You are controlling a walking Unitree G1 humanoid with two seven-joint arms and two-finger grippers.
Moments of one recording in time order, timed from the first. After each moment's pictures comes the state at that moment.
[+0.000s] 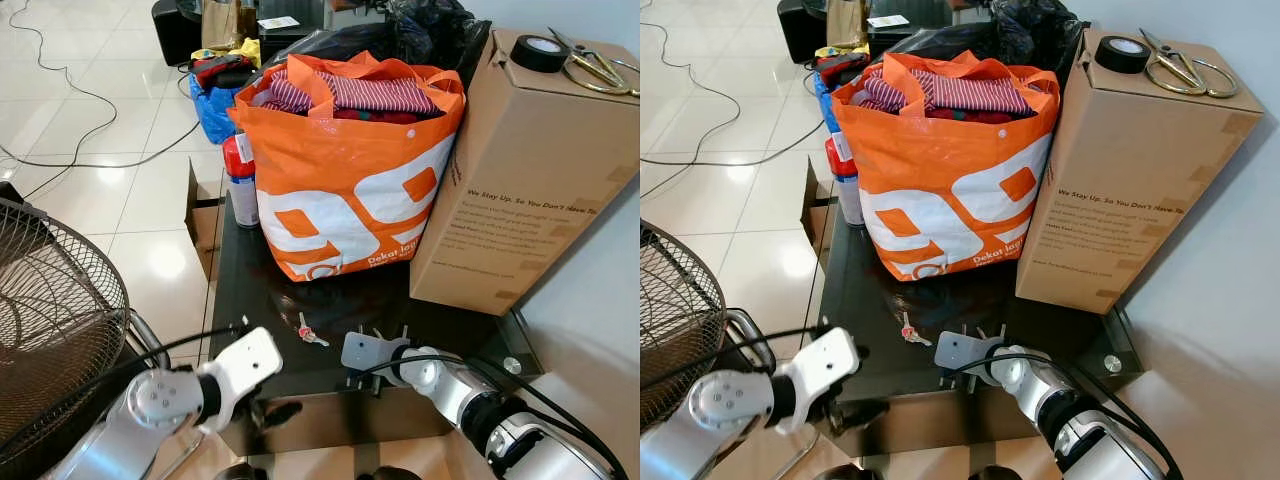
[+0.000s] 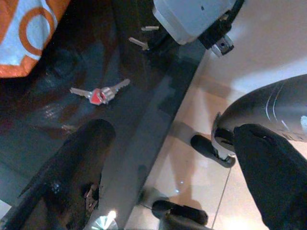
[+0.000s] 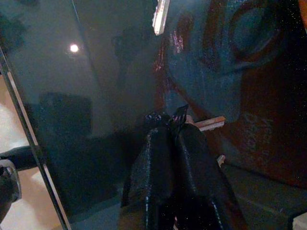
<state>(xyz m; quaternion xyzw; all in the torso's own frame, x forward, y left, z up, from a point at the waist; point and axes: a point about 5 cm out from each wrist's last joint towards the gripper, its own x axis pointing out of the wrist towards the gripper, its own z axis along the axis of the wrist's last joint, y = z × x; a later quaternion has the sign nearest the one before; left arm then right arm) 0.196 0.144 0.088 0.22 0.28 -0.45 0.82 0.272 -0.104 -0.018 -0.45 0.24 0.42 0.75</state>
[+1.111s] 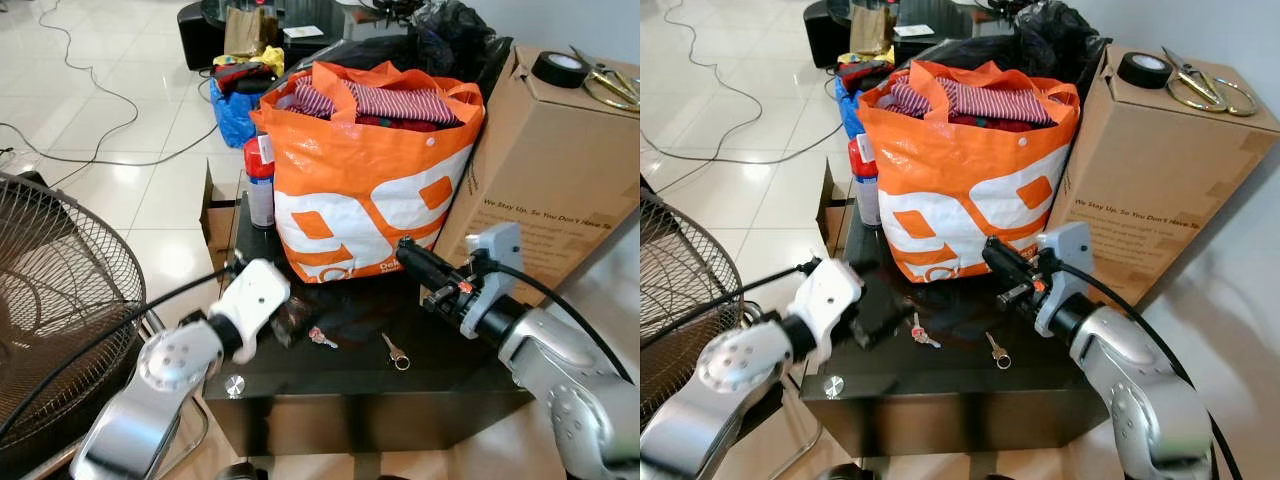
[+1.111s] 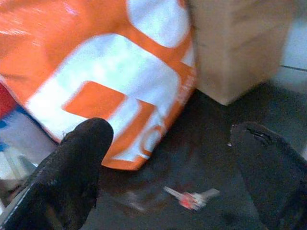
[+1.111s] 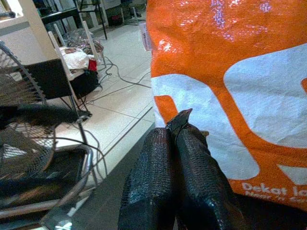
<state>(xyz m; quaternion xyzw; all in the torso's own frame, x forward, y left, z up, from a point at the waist) 0.244 0.125 0.136 0.19 0.07 -0.35 0.91 0.238 -0.149 0.162 0.07 0.08 0.30 0.95</state>
